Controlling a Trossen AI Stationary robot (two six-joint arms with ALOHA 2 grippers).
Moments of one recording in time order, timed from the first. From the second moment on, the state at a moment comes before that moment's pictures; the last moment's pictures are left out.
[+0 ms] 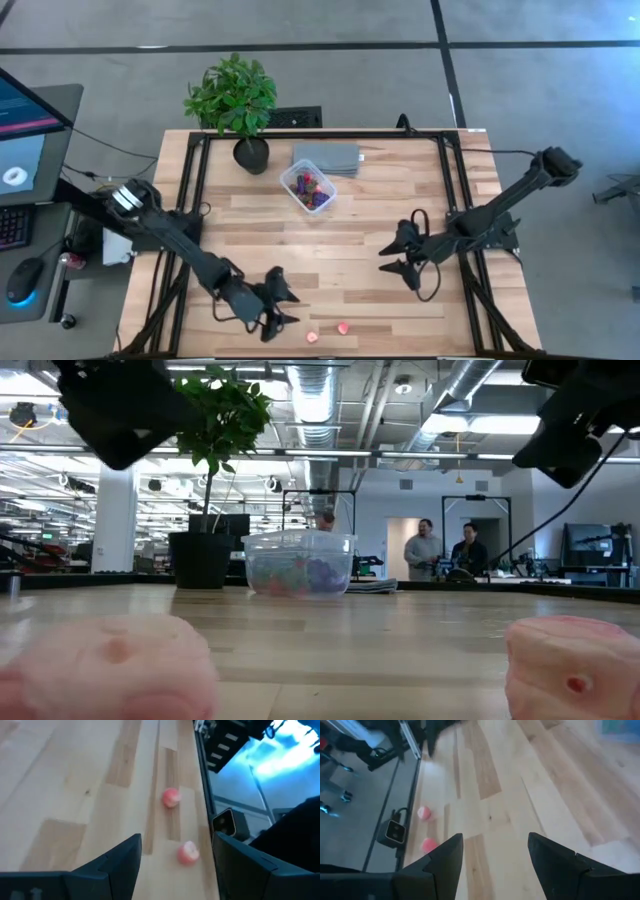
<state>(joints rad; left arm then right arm) -0.70 1.65 0.88 0.20 -0.37 -0.72 0.57 1.05 0.48 0.00 0.31 0.70</state>
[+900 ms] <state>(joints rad) -0.67 2.07 1.40 -0.28 -0.15 -0.49 0.59 0.82 0.48 -0.20 0.40 0.62</state>
